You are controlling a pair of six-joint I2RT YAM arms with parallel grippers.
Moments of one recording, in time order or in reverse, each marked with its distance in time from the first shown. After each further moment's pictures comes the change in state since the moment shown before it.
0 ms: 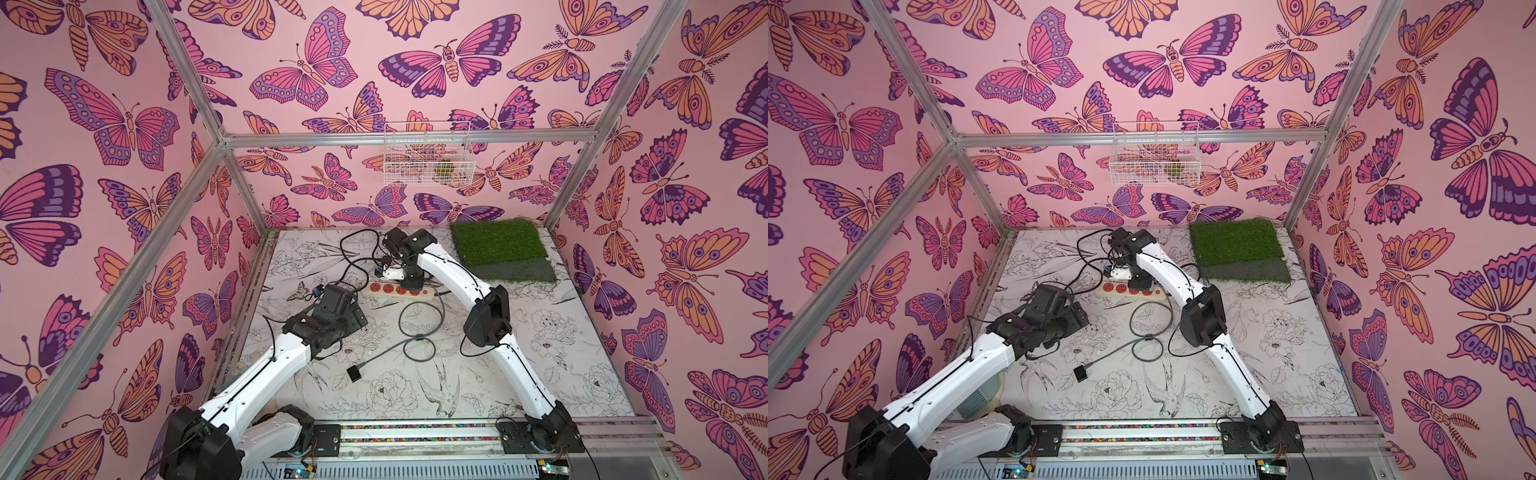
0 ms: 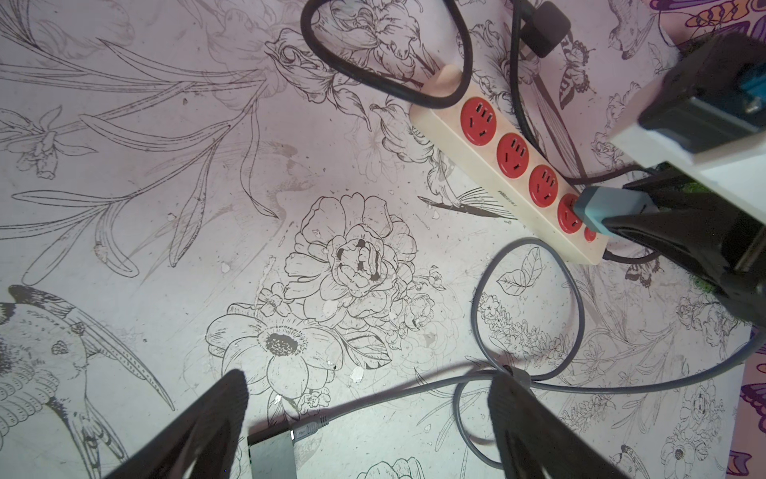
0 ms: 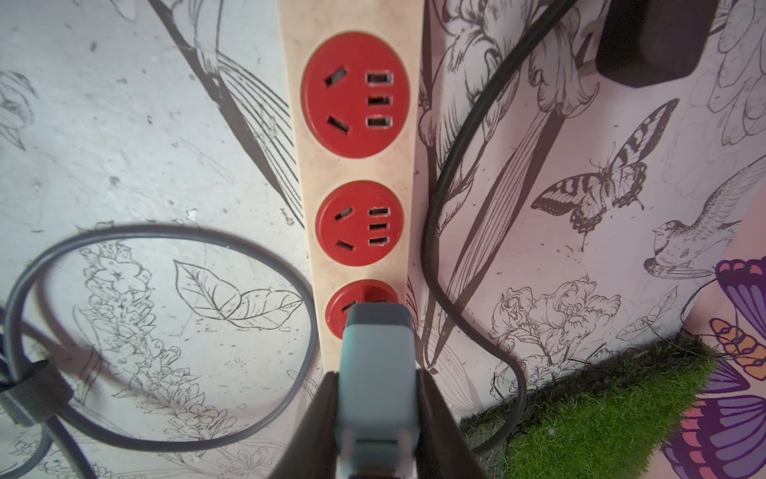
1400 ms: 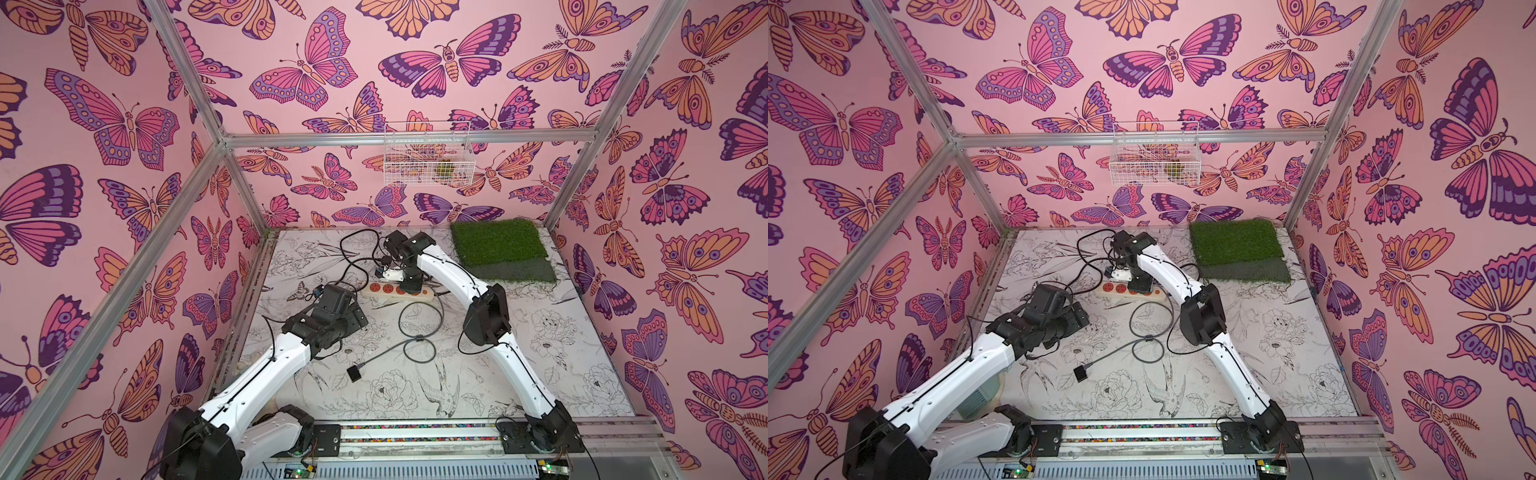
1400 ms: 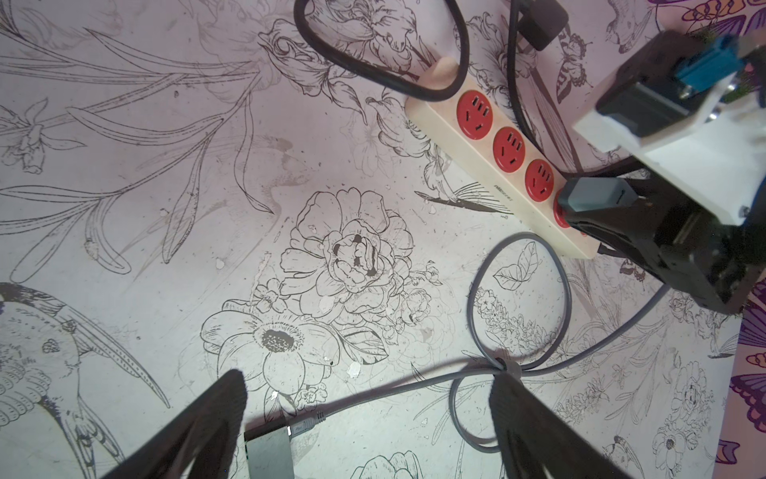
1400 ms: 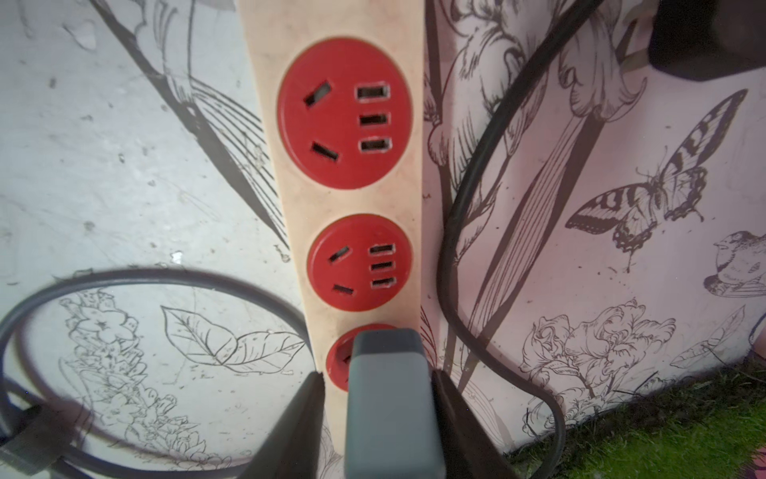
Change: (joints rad) left arm 0.006 0.000 0.000 0.000 0.023 0.004; right arm -0.018 0.027 -0.039 0.057 -0.047 0.051
